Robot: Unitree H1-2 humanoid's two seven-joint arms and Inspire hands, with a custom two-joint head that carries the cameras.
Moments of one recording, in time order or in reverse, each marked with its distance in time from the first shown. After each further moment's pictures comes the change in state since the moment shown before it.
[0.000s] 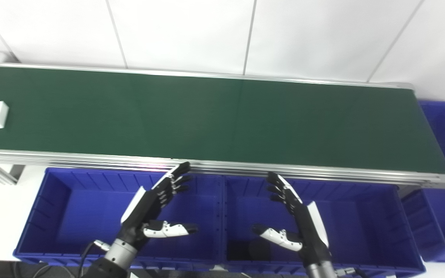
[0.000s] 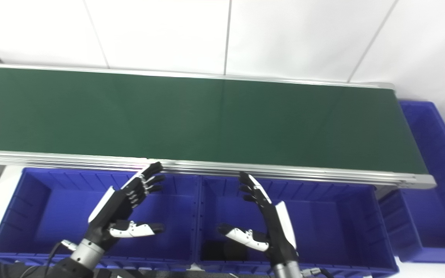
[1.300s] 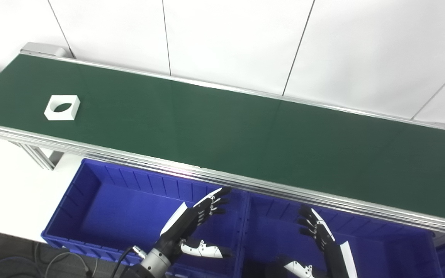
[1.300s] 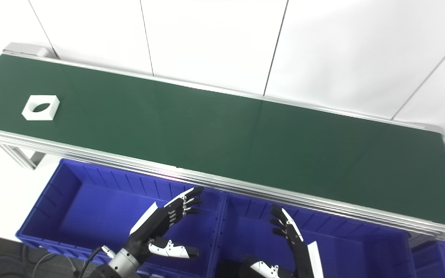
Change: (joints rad) left arm 0.002 -0.047 -0.038 0.136 0.073 -0.094 0.049; right arm 0.006 -0.031 -0.009 0.069 0.015 -0.070 -0.003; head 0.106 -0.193
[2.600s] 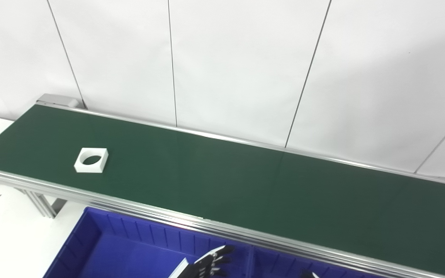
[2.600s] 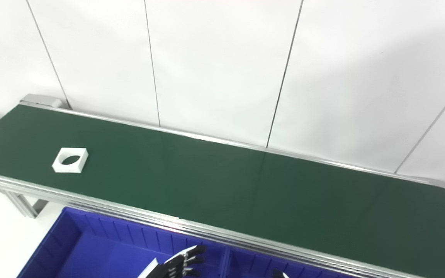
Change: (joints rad) left arm -0.005 0.009 -0.024 -0.008 0.012 -0.008 0.040; right arm -0.024 -0.030 0.043 0.099 0.003 -0.016 -0.070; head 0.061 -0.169
